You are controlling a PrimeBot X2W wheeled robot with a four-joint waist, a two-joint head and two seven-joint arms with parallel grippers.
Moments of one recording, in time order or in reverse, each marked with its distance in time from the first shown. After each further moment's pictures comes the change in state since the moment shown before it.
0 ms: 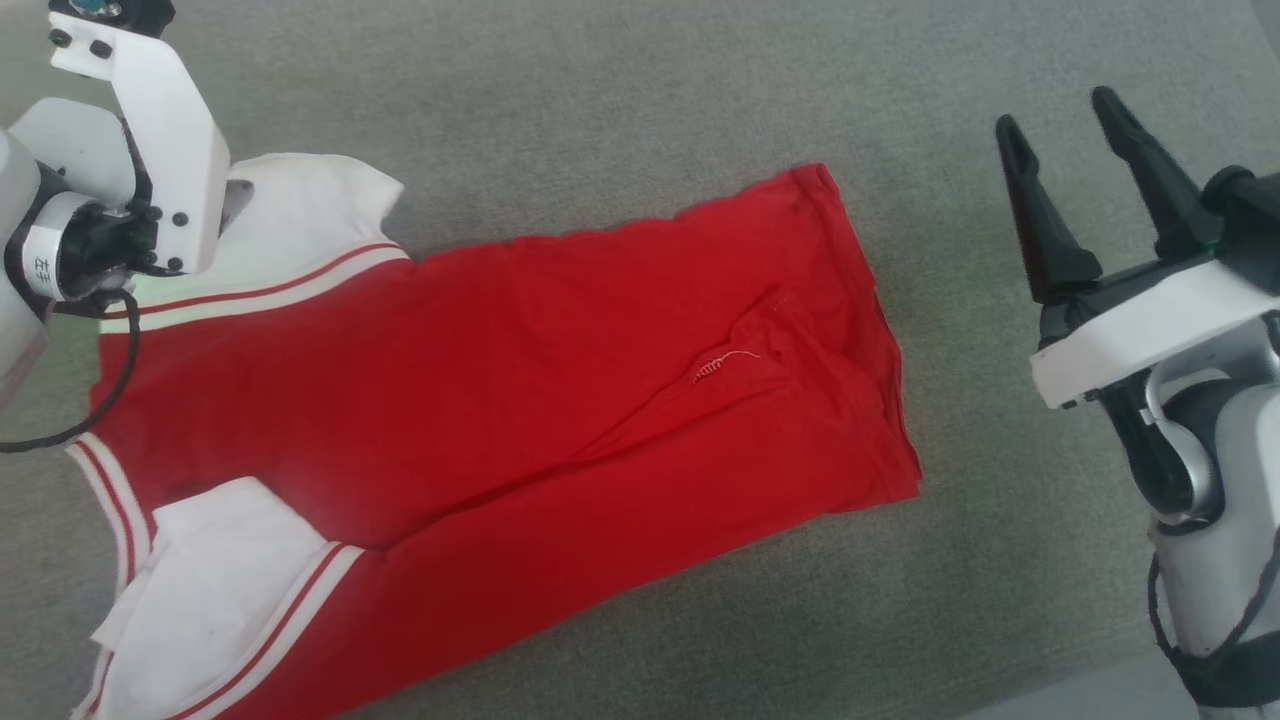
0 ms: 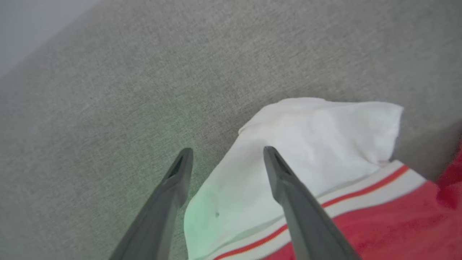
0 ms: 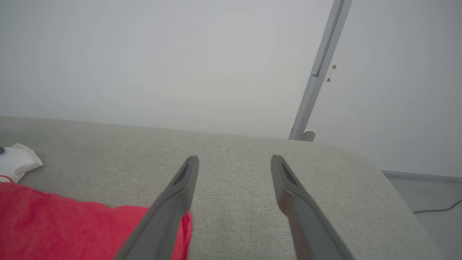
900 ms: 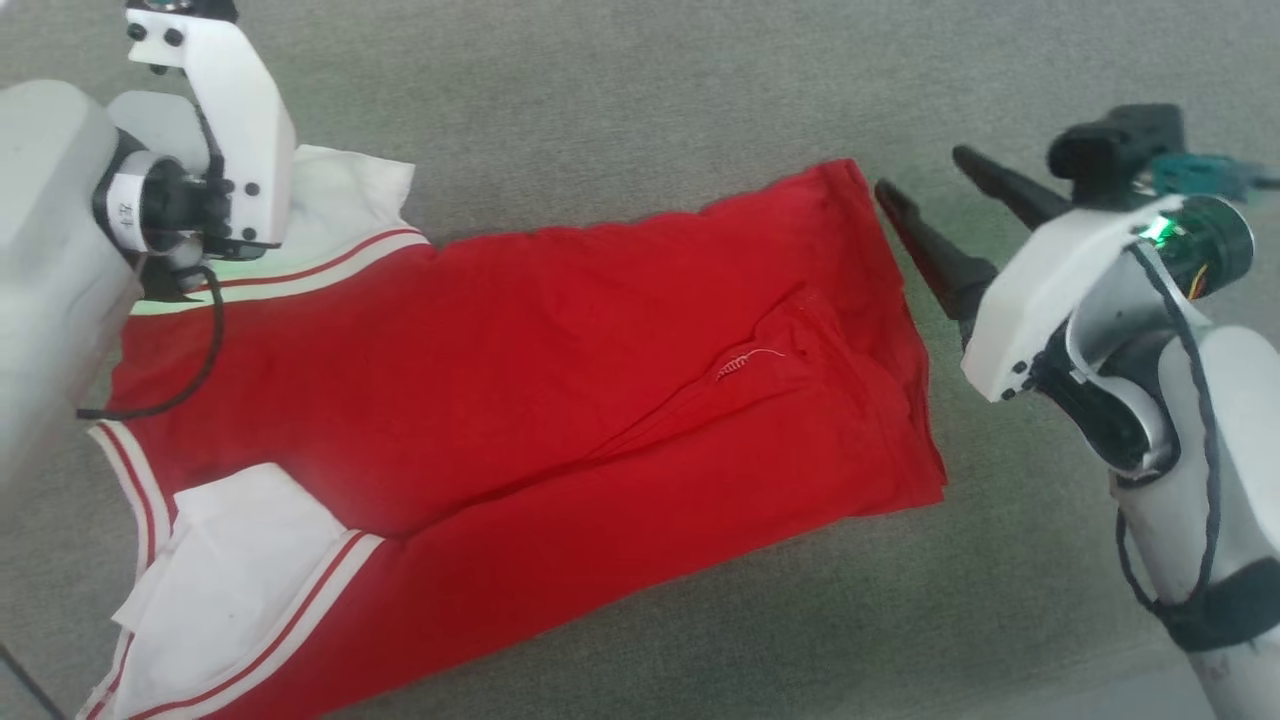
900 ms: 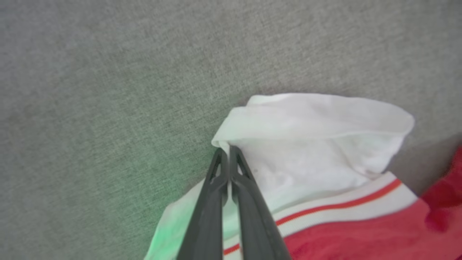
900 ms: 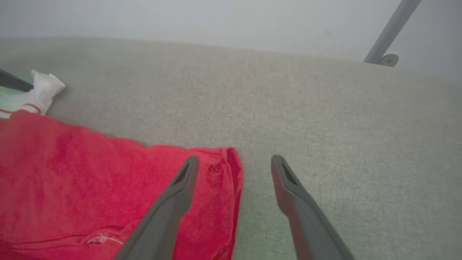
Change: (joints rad) left arm -0.046 -0.184 -0.002 0.243 -0.080 -0.032 0.131; right arm -0.130 -0.053 0.178 0.130 0.176 0.000 0.279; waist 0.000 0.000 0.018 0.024
